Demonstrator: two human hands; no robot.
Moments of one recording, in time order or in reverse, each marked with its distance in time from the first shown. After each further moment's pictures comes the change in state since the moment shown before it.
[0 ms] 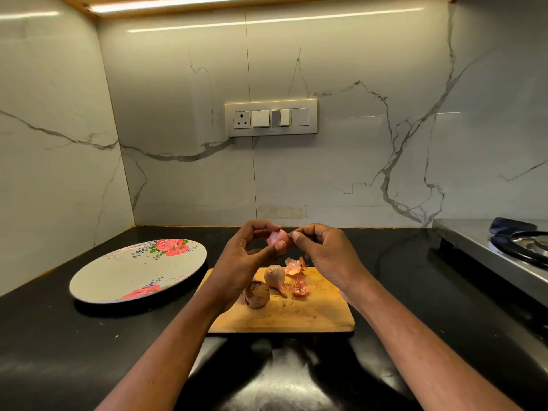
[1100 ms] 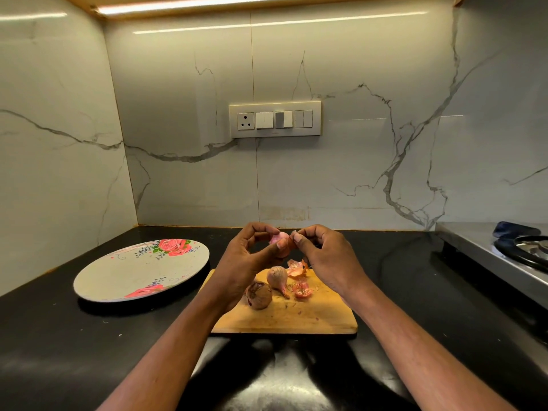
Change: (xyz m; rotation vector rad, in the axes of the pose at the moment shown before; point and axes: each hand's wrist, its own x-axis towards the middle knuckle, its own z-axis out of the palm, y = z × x) left_hand -0.002 0.004 0.000 -0.098 0.026 -0.056; right_hand 0.002 0.005 0.005 -0.115 0.034 -0.070
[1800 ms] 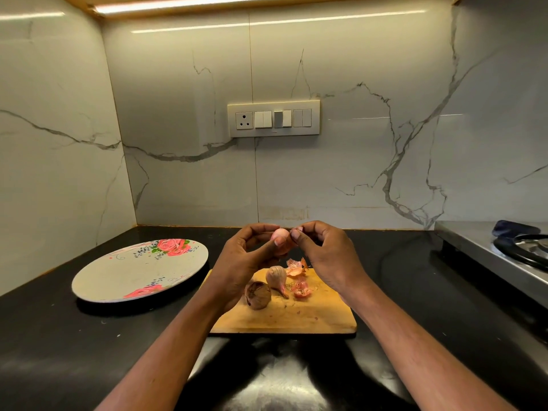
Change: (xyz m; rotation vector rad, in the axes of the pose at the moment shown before) left_hand 0.000 -0.001 -0.001 -0.043 0.020 -0.043; right_hand 0.000 -0.002 -0.001 0.021 0.045 -0.044
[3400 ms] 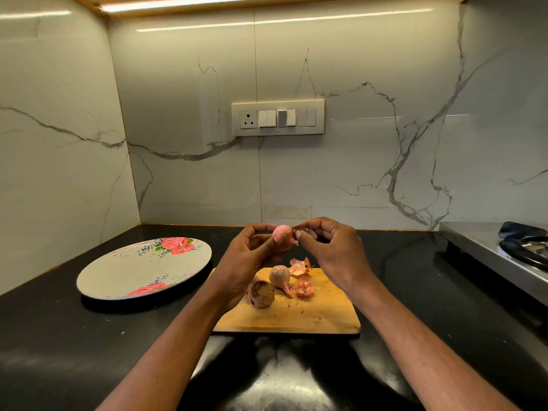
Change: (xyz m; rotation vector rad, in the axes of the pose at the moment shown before) left_hand 0.004 0.000 0.000 -0.011 -0.013 -0.009; right_hand 0.001 0.003 -0.003 0.047 0.038 -0.078
